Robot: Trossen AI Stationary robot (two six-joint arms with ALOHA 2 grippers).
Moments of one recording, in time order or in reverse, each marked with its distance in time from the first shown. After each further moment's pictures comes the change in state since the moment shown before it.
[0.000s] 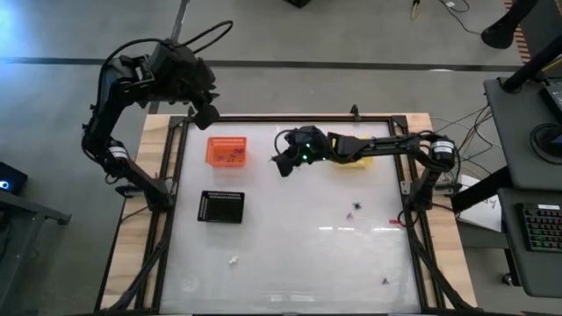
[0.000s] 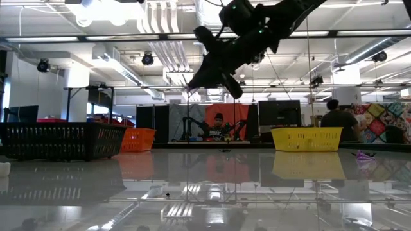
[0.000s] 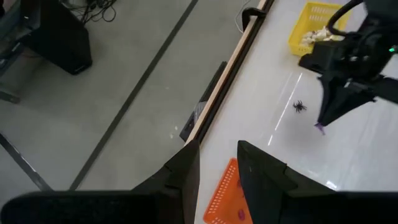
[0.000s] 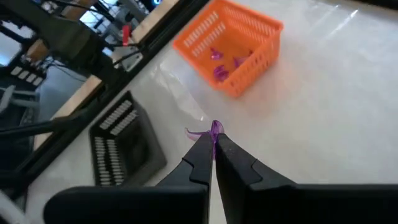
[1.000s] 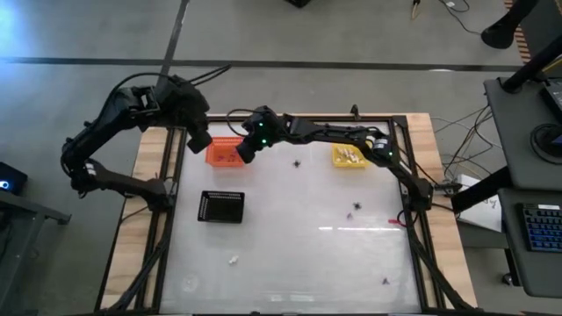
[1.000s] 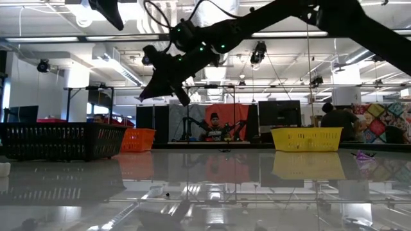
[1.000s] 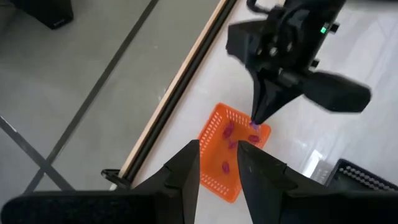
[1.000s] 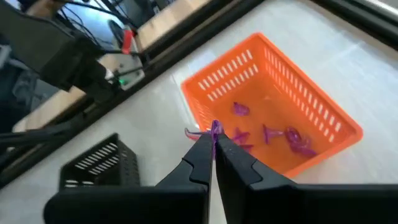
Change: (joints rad) left arm -0.003 -0.338 -0.687 0.200 0.001 -0.082; right arm -0.072 0.567 0.849 -0.331 -0.160 -0.209
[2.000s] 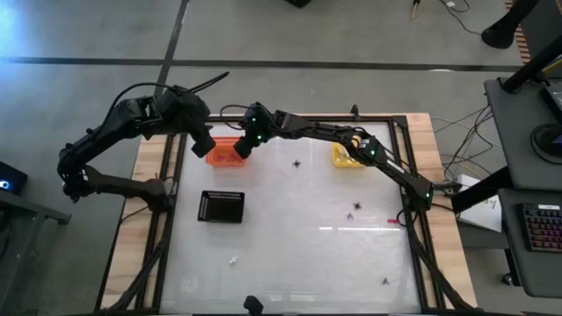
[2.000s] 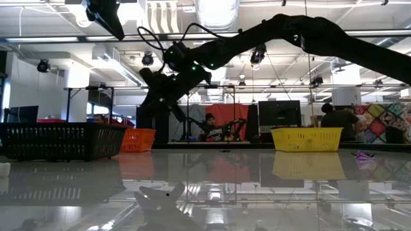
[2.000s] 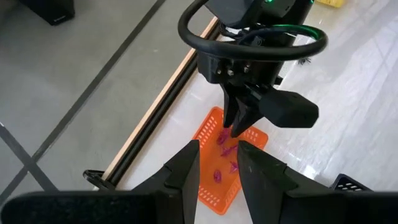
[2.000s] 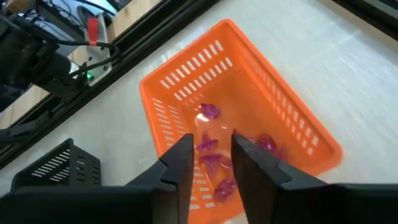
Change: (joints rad) left arm 0.000 -0.092 -0.204 0.157 0.000 -0.060; right arm -0.058 0.205 0.250 -0.114 -0.066 -0.042
